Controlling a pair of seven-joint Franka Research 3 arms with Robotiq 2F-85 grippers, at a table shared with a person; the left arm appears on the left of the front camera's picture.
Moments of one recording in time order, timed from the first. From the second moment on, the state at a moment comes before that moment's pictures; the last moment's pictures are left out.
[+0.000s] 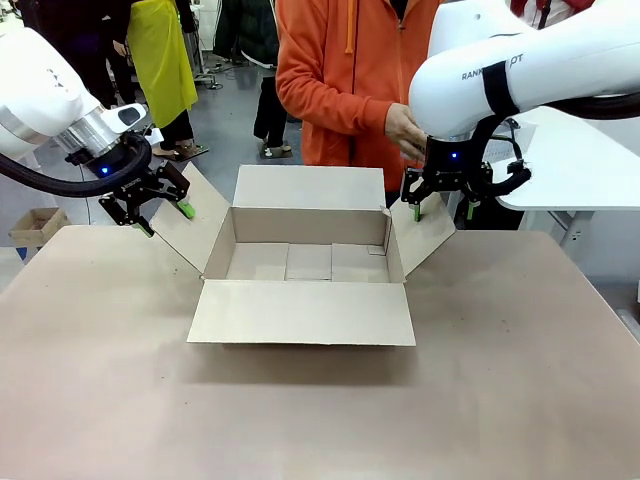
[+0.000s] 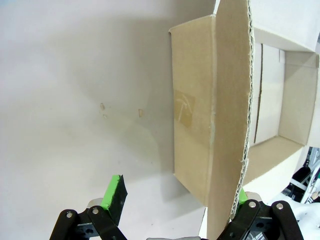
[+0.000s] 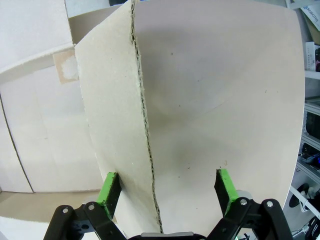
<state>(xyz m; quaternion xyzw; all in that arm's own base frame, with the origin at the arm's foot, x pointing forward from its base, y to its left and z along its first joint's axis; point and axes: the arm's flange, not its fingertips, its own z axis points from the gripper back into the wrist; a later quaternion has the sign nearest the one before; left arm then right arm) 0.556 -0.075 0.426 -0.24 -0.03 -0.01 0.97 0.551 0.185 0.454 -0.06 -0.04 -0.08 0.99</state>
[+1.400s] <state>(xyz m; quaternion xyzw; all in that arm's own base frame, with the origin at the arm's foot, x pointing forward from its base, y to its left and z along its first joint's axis) 0.556 -0.075 0.426 -0.24 -0.03 -0.01 0.97 0.551 0.185 0.454 -0.06 -0.04 -0.08 0.99</state>
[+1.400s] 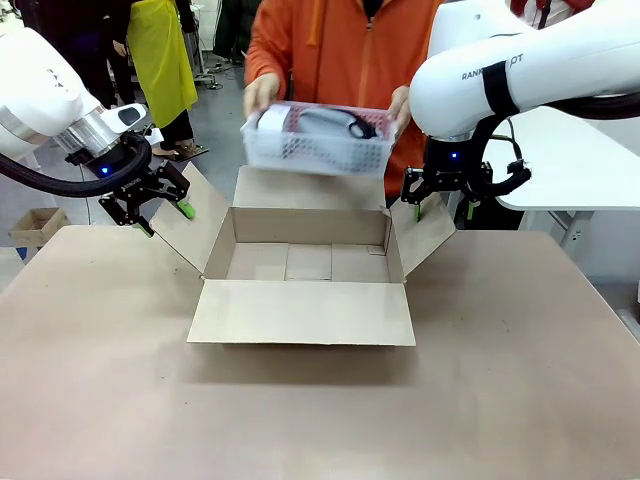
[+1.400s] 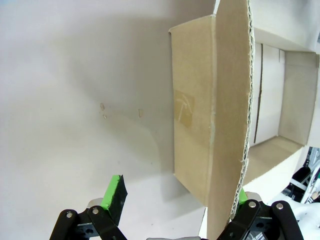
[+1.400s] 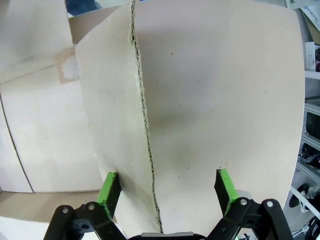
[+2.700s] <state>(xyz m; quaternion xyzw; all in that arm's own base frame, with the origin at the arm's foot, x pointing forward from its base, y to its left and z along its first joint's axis) 0.556 -0.075 0.426 -0.24 -0.03 -0.01 0.97 0.551 0.185 0.454 -0.06 -0.04 -0.08 0.99</state>
